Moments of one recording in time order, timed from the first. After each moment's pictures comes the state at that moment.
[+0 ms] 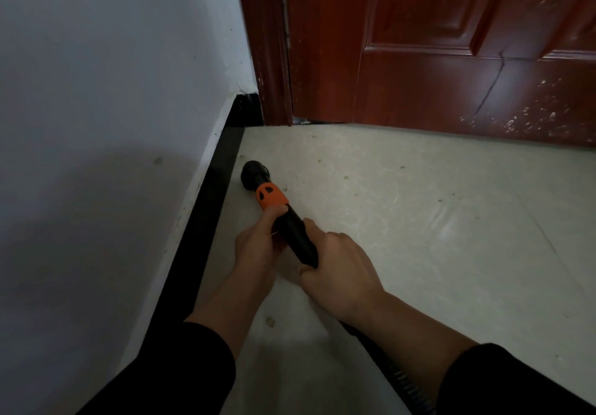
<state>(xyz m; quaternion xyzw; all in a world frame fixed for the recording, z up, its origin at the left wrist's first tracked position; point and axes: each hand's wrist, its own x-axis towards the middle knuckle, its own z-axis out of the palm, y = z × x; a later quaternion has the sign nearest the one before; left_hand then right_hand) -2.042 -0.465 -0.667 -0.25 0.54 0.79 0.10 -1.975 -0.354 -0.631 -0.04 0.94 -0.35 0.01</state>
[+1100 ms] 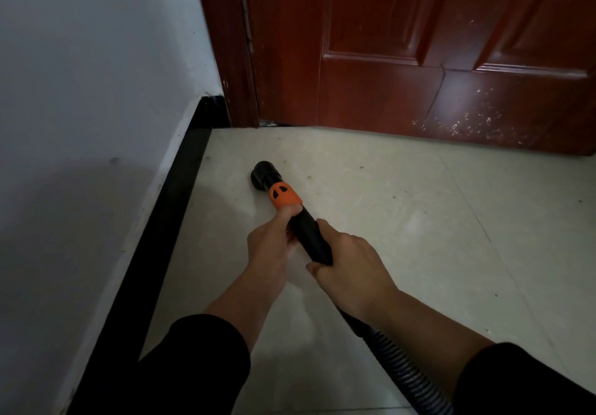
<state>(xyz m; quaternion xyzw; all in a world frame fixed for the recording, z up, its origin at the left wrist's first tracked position) -2.009 -0.396 -0.645 -0.25 0.51 0.81 0.15 -1.944 -0.293 -0.620 0.01 0.94 -0.33 0.02</state>
